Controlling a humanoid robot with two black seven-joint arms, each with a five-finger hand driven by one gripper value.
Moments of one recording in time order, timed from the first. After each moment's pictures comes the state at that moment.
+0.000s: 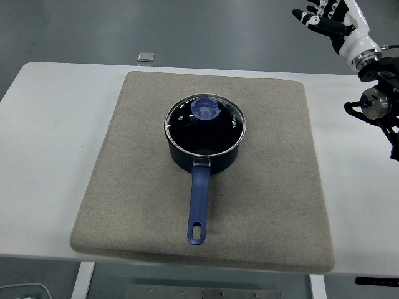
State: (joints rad) left arm -0.01 0.00 -0.01 -0.10 0.12 -0.06 -0.14; right arm 1.18 -0.23 0.27 0.41 -0.21 0.15 0.52
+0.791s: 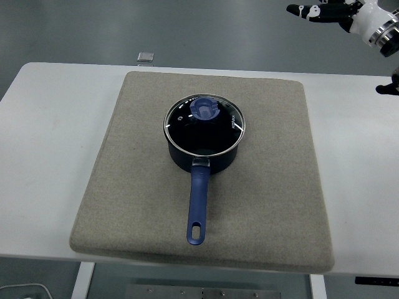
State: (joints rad) left arm -0.01 0.00 -0.01 -0.10 0.12 -0.06 -0.14; right arm 1.27 -0.33 0.27 0.45 -0.50 0.36 0.56
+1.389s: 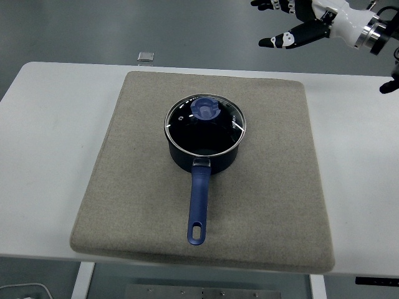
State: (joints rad) left arm -0.01 0.00 -0.01 -0.10 0.12 -0.06 -0.14; right arm 1.30 -0.40 0.27 0.71 -0.83 0.41 0.61
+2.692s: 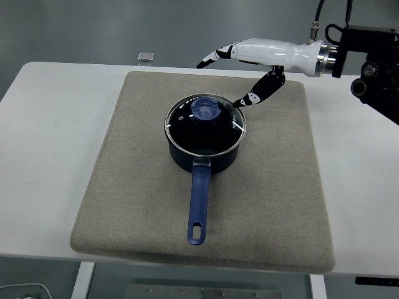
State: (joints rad) left arm -0.01 0.00 -0.01 -0.10 0.12 -0.06 -0.14; right arm 1.32 -0.40 0.21 0.96 -1.41 0.19 0.61
